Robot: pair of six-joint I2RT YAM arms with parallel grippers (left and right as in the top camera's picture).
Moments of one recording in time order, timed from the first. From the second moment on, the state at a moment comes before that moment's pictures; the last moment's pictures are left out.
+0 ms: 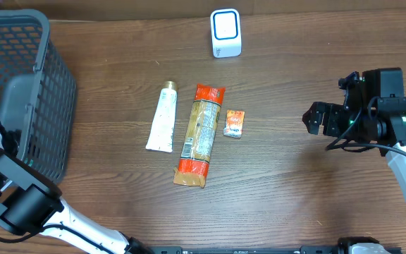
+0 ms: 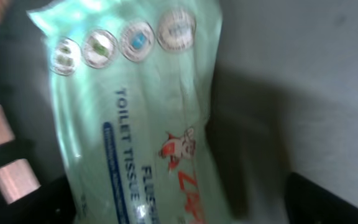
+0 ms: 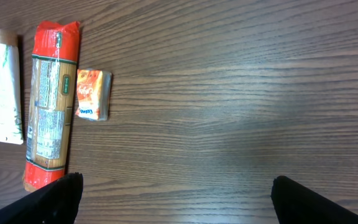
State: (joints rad) left arm 0.86 2.11 1.62 -0.90 -0.23 -0.33; right arm 0.04 1.31 1.18 -1.00 -0.27 0.20
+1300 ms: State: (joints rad) left arm 0.10 1.81 2.22 -1.39 0.23 -0.07; right arm 0.04 1.31 1.18 -0.98 -0.28 0.20
